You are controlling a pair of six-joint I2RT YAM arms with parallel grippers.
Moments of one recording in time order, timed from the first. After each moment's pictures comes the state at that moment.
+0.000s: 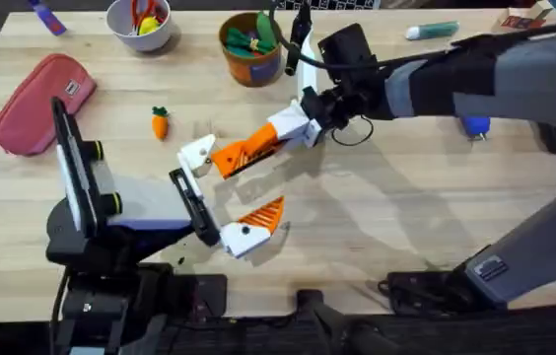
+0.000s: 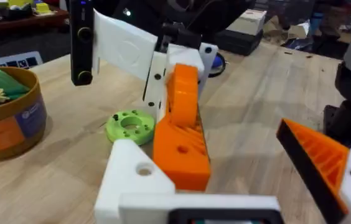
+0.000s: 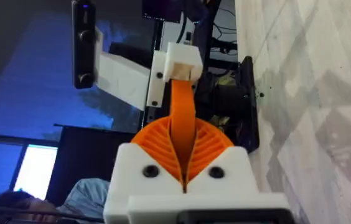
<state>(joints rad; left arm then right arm) -0.03 0.01 0.01 -0.11 1.02 0.01 0.49 1.87 1.03 -0.09 -1.56 0.42</state>
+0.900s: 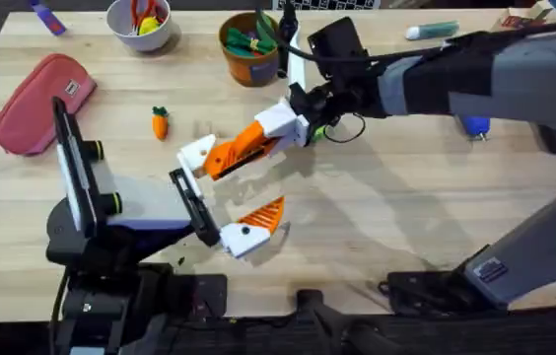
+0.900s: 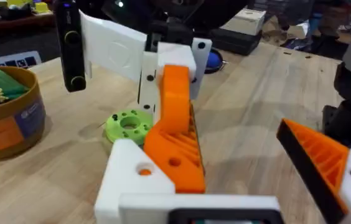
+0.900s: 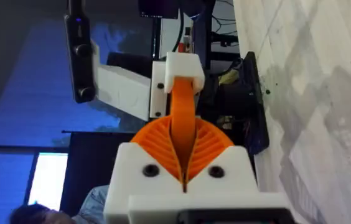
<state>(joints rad) -0.03 0.01 0.01 -0.11 1.03 0.01 0.53 1.87 1.07 -0.09 -1.52 0.55</state>
